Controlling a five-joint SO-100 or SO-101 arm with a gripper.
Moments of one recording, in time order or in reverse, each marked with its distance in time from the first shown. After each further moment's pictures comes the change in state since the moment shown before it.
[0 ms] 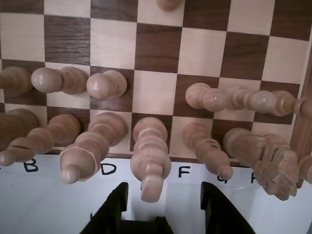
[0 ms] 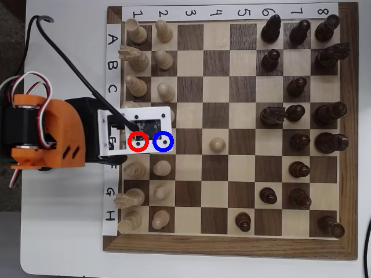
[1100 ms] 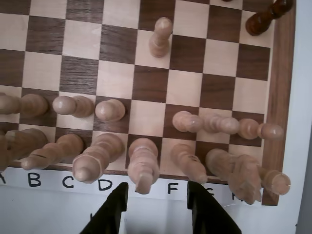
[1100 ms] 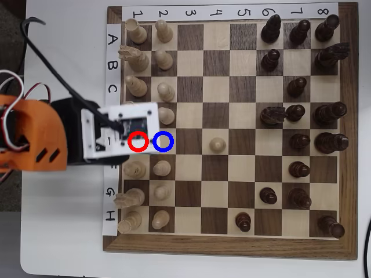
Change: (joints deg) arm 0.4 4.4 -5.7 0.1 -2.3
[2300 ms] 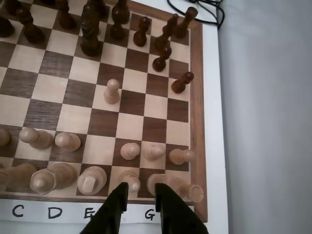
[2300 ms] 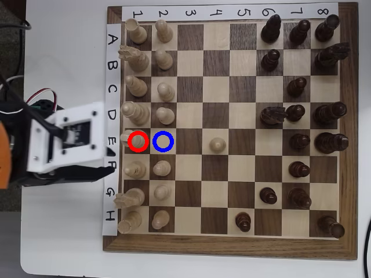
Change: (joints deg) arm 10.8 2.5 -10.9 0.0 -14.7
